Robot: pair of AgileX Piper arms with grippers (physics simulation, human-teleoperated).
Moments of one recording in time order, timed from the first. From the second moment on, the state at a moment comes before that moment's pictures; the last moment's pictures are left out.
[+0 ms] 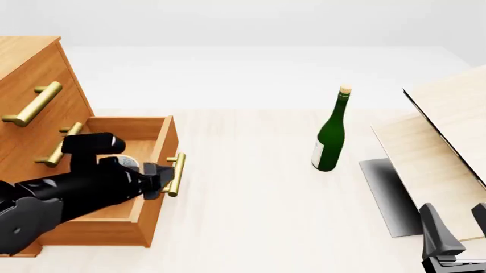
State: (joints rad) left arm -0.47 1.02 -0.62 0.30 -0.36; right arm 0.00 0.01 -0.02 0.01 0.00
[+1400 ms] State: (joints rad) left arm -0.59 1.41 -0.46 -0.12 -0.68; right arm 0.00 0.01 -0.02 0.01 0.00
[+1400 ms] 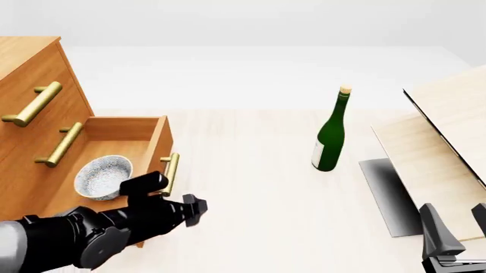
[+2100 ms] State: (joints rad) left arm -0.31 1.56 -0.44 -0.17 -0.59; right arm 0.00 0.01 -0.02 0.01 0.00
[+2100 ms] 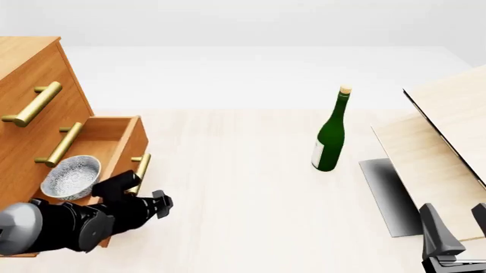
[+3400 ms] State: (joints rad) left arm 0.20 1.46 -0.49 -0.06 -0.18; right arm 0.00 0.01 -0.02 0.01 0.00
